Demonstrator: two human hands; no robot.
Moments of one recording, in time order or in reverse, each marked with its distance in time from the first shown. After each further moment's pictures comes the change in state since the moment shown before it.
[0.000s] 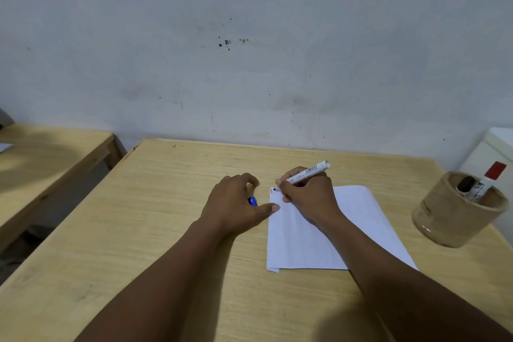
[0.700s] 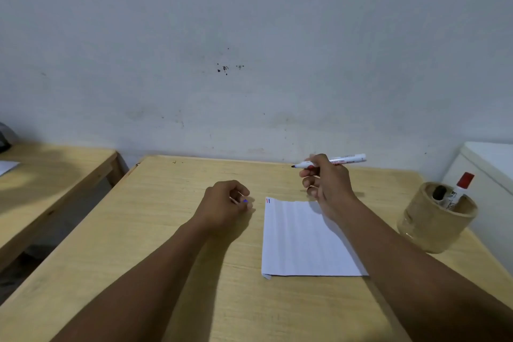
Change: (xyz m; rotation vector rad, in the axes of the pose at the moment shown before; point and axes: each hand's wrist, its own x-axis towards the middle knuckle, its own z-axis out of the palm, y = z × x) left_hand 0.000 0.005 -0.032 -0.269 -0.046 -0.178; right_hand 0.007 -0.056 -0.043 0.557 0.113 0.254
